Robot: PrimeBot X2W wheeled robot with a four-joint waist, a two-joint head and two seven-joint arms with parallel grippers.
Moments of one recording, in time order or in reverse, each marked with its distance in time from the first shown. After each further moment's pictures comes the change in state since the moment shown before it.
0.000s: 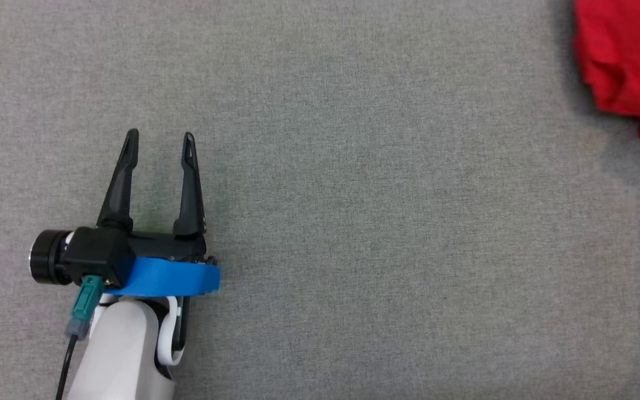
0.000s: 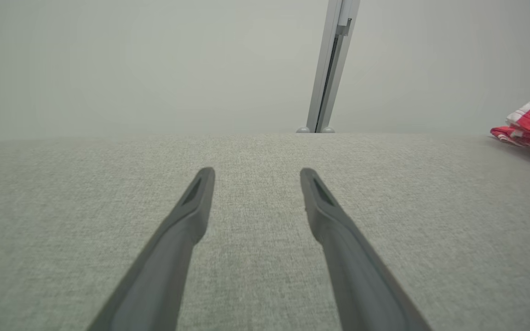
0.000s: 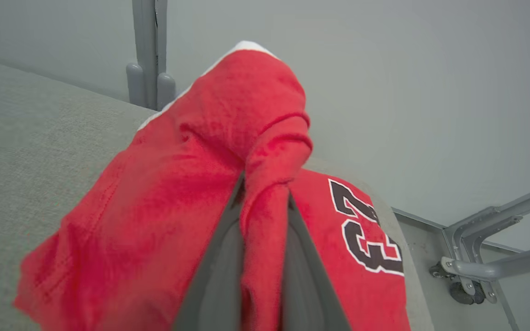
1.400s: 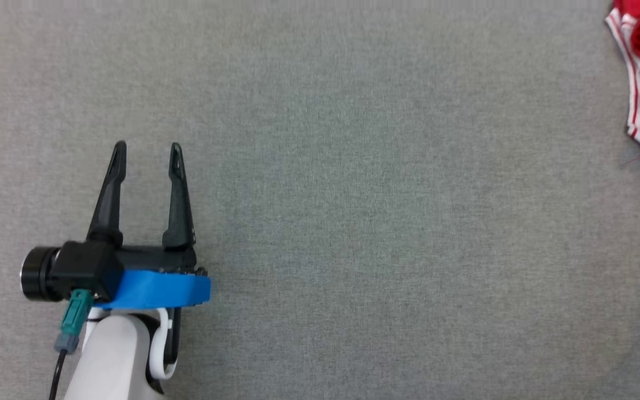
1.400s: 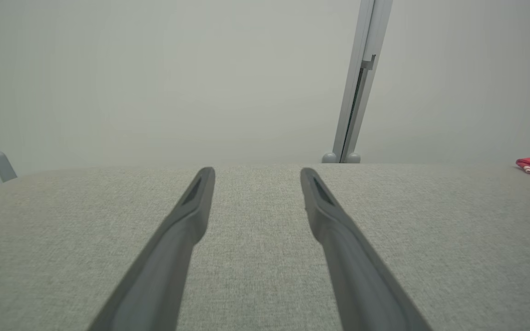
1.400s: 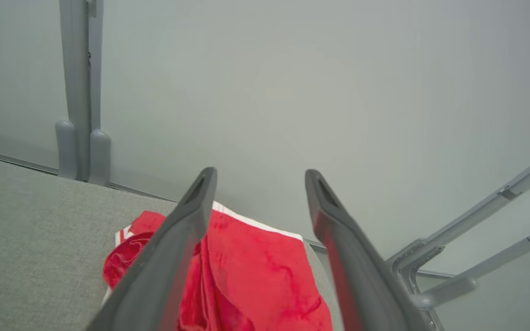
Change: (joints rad) left arm 0.024 0.018 0.003 -0.025 -0.028 0.022 0.000; right arm -0.216 -0.005 -0.068 0.337 -0.198 0.000 -0.171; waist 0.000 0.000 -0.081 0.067
